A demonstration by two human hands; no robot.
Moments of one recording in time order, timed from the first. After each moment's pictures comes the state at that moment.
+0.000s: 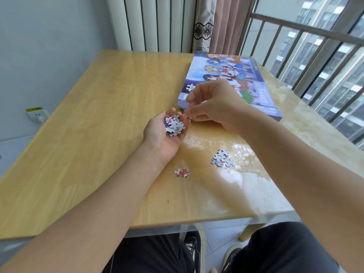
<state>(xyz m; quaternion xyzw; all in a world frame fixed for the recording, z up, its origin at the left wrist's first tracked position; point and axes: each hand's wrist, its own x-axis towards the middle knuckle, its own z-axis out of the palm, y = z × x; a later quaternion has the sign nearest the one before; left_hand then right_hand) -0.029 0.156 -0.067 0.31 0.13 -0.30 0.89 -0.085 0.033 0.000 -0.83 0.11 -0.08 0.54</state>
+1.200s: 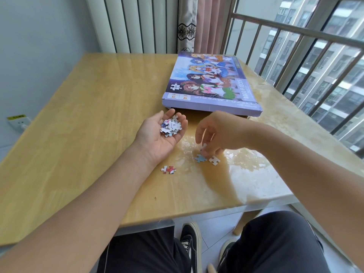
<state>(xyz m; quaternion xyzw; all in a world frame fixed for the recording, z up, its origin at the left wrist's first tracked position) -0.044 0.150 -0.060 0.30 0.10 -0.37 0.87 -0.138 -0.002 -0.016 -0.94 0.10 0.13 0.31</state>
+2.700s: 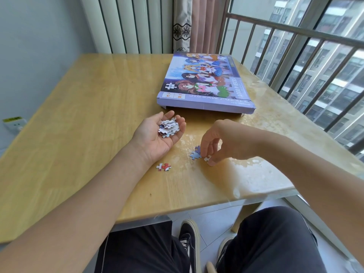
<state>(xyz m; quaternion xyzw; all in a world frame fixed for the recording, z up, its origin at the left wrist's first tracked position) -0.050 0.147 -0.060 0.33 0.09 -0.39 0.85 -0.167 -0.012 -0.023 -0.97 0.00 0.13 0.23</state>
